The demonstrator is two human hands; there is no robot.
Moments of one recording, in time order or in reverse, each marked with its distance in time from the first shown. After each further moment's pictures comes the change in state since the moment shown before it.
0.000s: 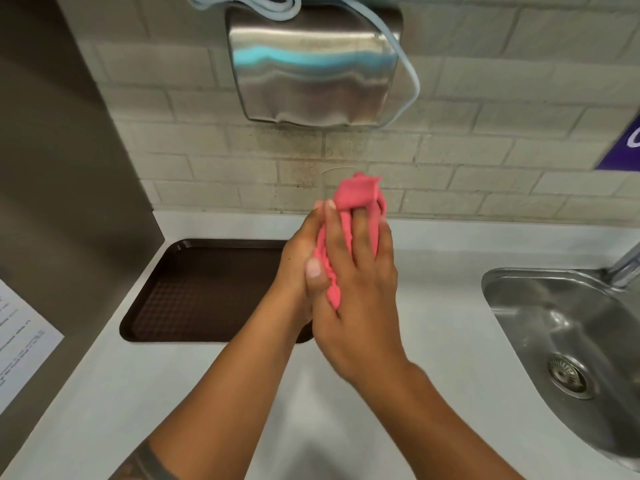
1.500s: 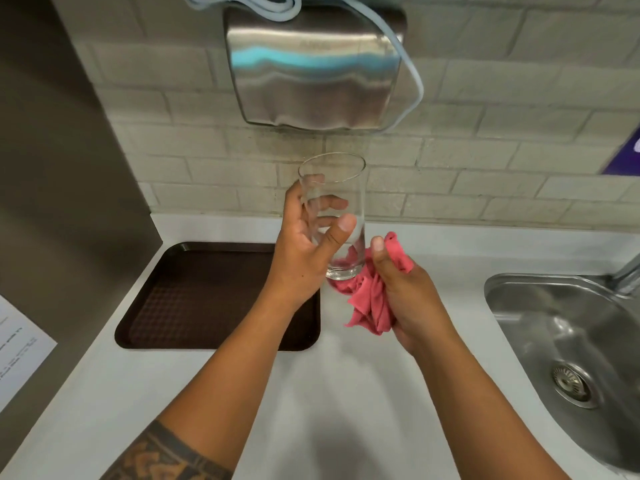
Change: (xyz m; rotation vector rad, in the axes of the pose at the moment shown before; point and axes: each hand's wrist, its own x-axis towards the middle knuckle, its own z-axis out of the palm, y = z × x) left_hand 0.029 -0.002 -0.017 0.615 -0.016 0.676; right_hand 0.032 0.087 -0.005 0.982 -0.204 0.741
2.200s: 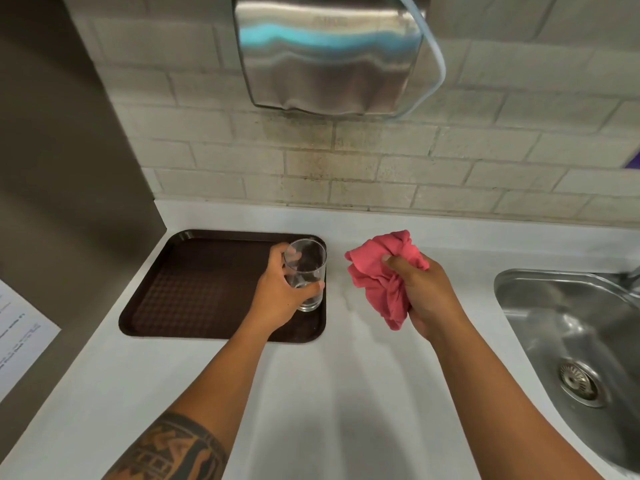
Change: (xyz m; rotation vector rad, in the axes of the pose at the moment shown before) left_hand -0.043 -0.123 -0.065 0.378 -0.010 -0.411; right_hand 0.042 0.034 -0.035 -0.081 0.098 0.054
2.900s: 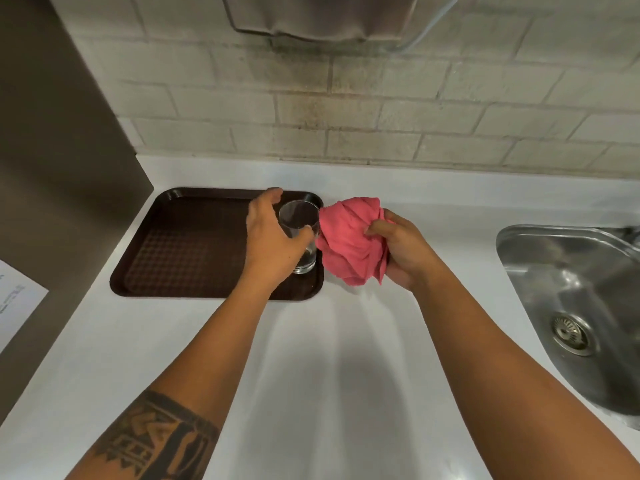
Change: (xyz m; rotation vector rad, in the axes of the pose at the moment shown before) left_hand -0.010 0.028 0.002 0.179 0.179 0.001; right_hand 0.027 0.030 0.016 0.260 -0.237 0.191
